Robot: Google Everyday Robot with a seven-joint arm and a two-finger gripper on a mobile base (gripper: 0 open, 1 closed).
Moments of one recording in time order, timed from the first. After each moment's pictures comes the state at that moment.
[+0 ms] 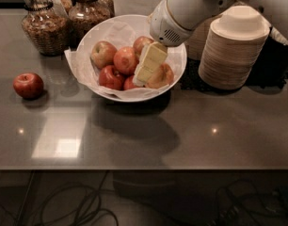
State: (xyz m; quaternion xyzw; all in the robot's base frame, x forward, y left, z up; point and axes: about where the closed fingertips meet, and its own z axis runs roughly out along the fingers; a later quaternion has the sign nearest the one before) arm 0.590 -0.013 0.952 -0.63 0.70 0.07 0.33
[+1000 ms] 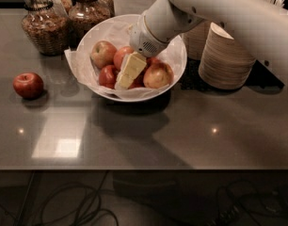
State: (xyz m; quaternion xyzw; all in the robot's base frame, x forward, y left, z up) arm 0.610 0.047 0.916 -0.65 0.66 0.12 0.34
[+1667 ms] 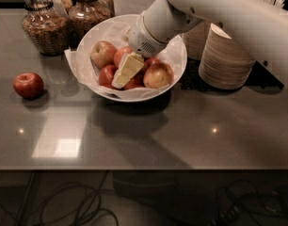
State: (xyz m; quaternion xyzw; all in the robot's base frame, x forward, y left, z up) arm 0.610 0.047 0.915 -0.65 0.66 0.12 0.34
